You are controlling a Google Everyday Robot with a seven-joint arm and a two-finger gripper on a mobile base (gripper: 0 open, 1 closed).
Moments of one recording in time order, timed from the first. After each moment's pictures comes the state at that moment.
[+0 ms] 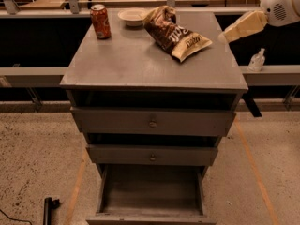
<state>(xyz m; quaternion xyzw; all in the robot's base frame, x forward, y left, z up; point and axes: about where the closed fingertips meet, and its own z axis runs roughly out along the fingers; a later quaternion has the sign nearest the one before) 0.669 -0.250 1.007 -0.38 0.80 0.05 0.46</state>
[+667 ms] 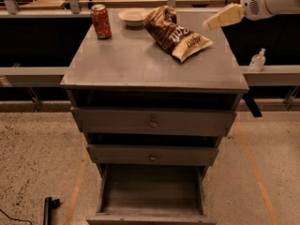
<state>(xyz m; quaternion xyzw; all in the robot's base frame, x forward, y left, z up) 0.745 -0.230 1.005 -0.34 0.79 0.07 0.51</state>
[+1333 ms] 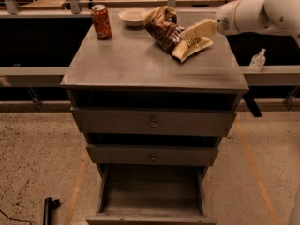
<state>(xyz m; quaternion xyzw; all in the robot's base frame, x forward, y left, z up) 0.778 -0.170 0.955 -0.34 0.76 0.14 0.53</state>
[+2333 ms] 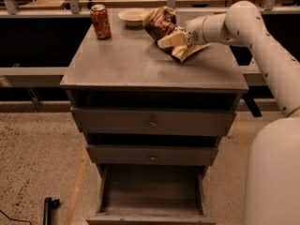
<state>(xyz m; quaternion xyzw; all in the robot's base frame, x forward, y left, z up) 0.835 -0.098 0.891 -0.36 0.75 0.20 0.52</state>
